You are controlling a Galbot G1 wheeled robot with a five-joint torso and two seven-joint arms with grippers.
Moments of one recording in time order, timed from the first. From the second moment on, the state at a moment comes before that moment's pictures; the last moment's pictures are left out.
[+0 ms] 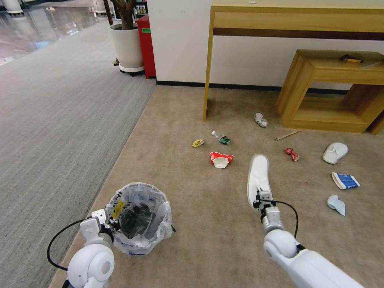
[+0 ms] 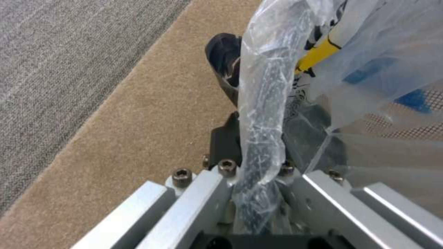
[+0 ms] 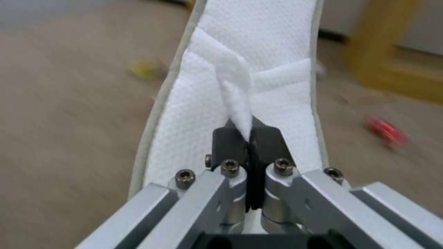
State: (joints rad) left arm 1.49 -1.24 -0.50 -2.08 -0.72 0.64 -0.68; right arm -1.03 0.88 -0.09 1.50 0.53 0.16 0.44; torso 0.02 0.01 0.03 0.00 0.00
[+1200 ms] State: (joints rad) left arm 1.51 -1.31 -0.51 -2.11 -0.68 0.65 -0.67; right arm -0.30 0.78 -0.76 1.70 0.96 0.40 -0.14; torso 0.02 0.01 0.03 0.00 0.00
